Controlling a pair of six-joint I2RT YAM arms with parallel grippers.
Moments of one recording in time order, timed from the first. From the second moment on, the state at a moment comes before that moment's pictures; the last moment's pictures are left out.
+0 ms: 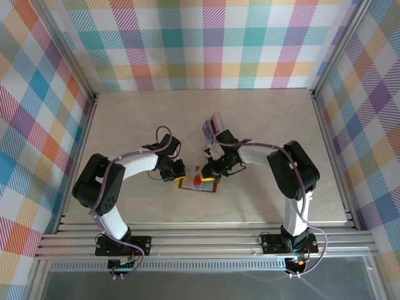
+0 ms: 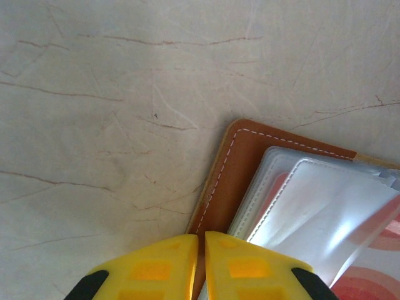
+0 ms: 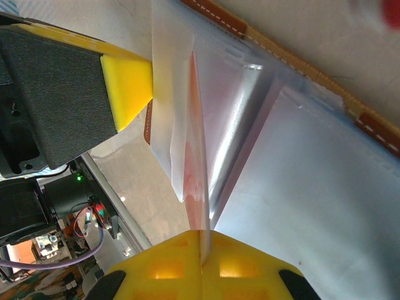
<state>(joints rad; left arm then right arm) -0.49 1.72 0.95 -0.49 0.25 -0.73 0.60 1.92 1.13 -0.43 -0.82 0.47</state>
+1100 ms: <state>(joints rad) -0.52 1.69 0.92 -0.47 0.22 -0.72 0.64 1.92 1.10 -0.34 -0.79 0.54</state>
